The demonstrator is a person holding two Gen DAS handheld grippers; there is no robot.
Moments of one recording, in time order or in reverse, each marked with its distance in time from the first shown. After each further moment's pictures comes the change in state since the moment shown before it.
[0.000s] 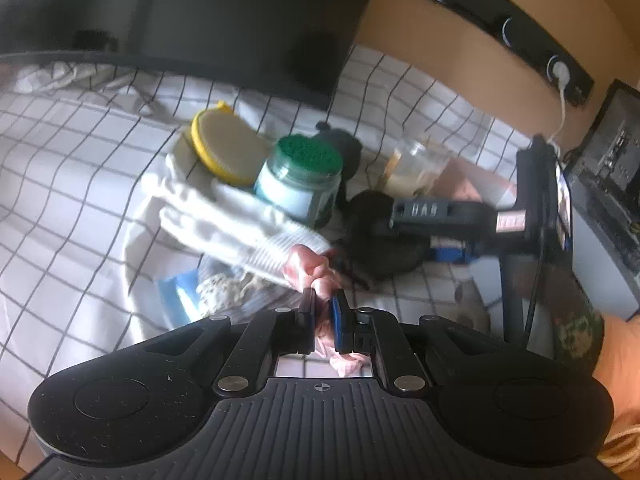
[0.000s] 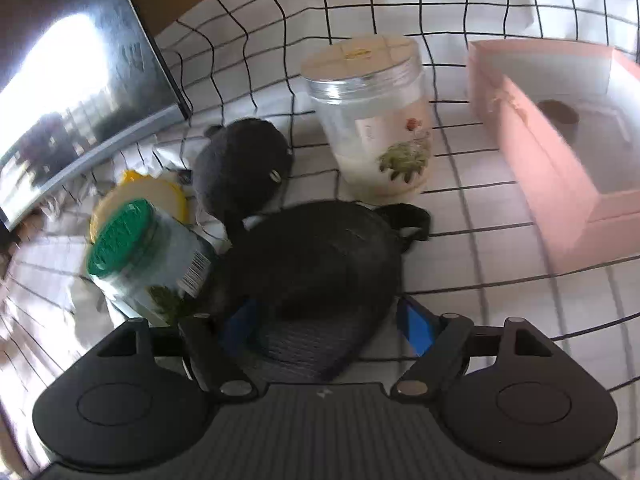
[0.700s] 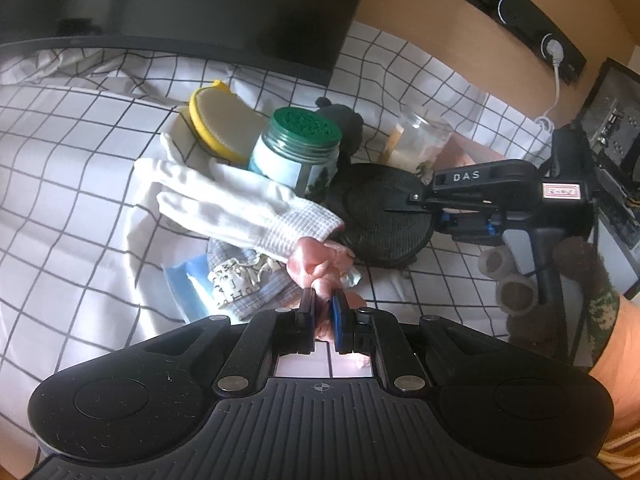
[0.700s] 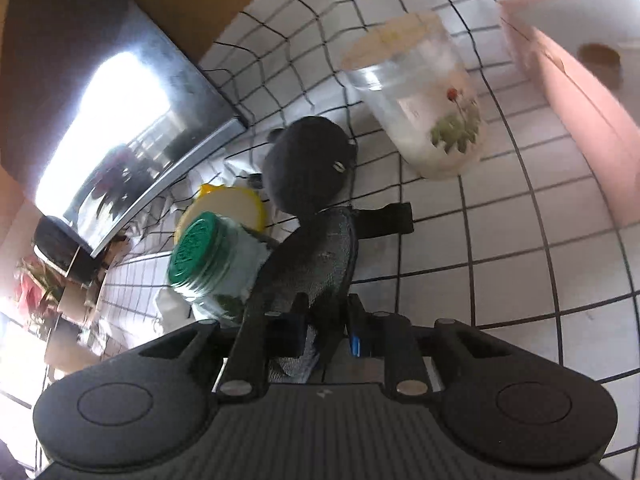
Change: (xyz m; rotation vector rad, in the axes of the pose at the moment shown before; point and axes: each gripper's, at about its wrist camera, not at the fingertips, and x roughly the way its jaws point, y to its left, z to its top) left arm 0.009 0.018 -0.006 0.041 0.046 -0.038; right arm -0.003 -0.017 -0.004 0.124 0.037 0.270
